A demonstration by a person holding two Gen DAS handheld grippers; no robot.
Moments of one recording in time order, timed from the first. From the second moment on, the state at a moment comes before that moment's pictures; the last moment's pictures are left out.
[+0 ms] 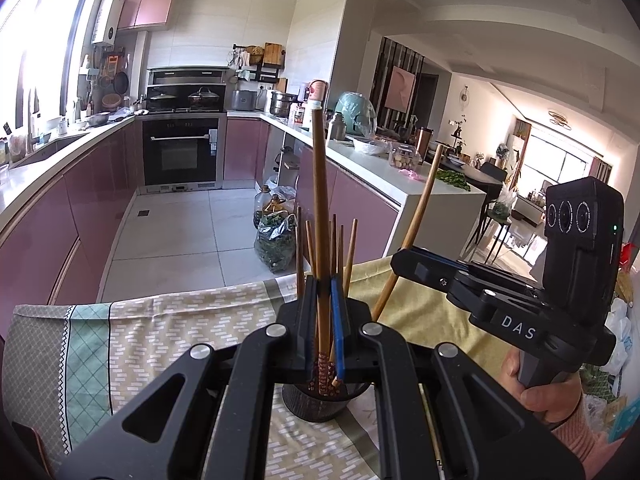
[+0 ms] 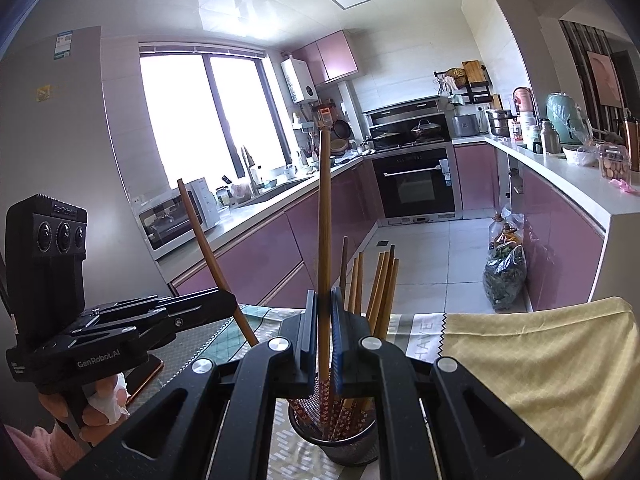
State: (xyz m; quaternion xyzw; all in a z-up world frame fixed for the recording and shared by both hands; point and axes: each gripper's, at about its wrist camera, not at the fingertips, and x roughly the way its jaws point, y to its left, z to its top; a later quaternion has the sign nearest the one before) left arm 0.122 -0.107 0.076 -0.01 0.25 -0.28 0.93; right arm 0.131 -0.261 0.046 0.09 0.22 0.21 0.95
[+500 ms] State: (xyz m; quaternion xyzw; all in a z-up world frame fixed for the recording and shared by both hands) left arm 0.124 -0.115 0.073 0.00 0.26 -0.28 0.92; right arm 0.134 -0.259 0.041 0.09 0.22 0.20 0.95
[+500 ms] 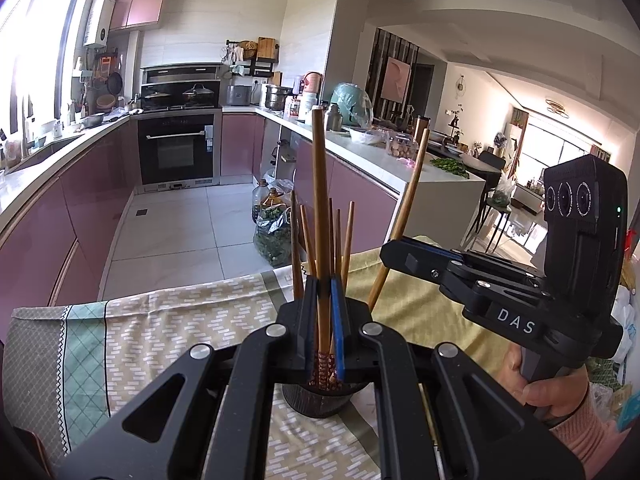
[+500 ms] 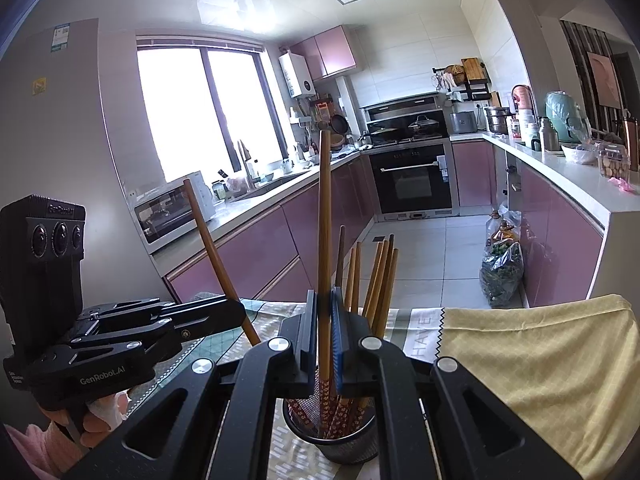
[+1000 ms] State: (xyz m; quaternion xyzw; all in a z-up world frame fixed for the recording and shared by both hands) left arm 0.133 -0.118 0.067 0.01 0.28 -0.28 0.92; right arm 0.137 -0.261 0.035 0.08 0.23 0.20 0.95
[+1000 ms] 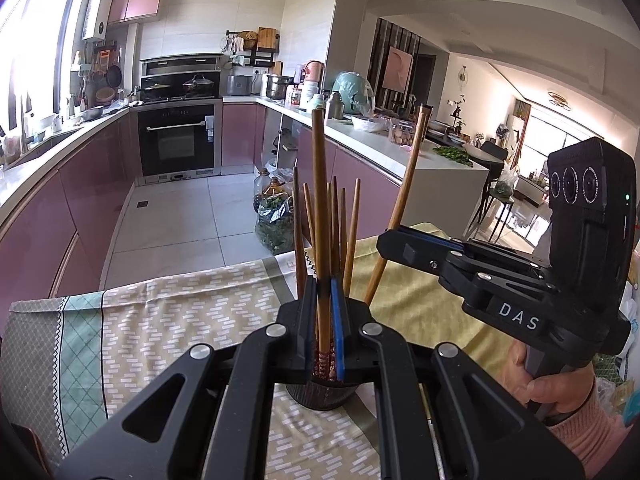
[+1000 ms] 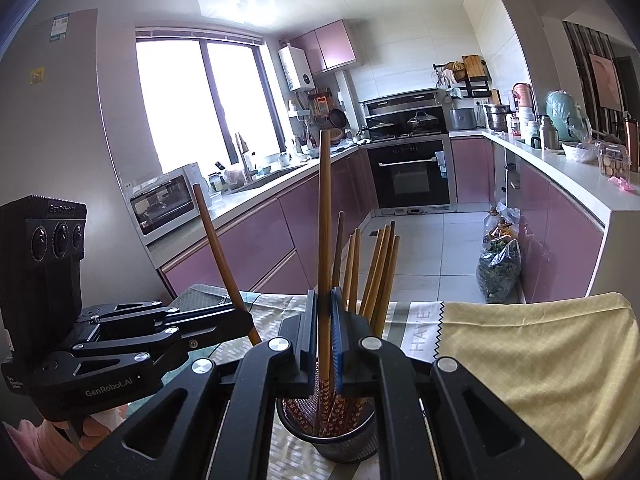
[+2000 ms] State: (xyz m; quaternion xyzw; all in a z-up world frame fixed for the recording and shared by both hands) left arm 0.154 -0.120 0.023 0.03 0.33 -0.28 0.90; right arm 0.155 -0.253 0.014 0.07 0.28 0.20 0.94
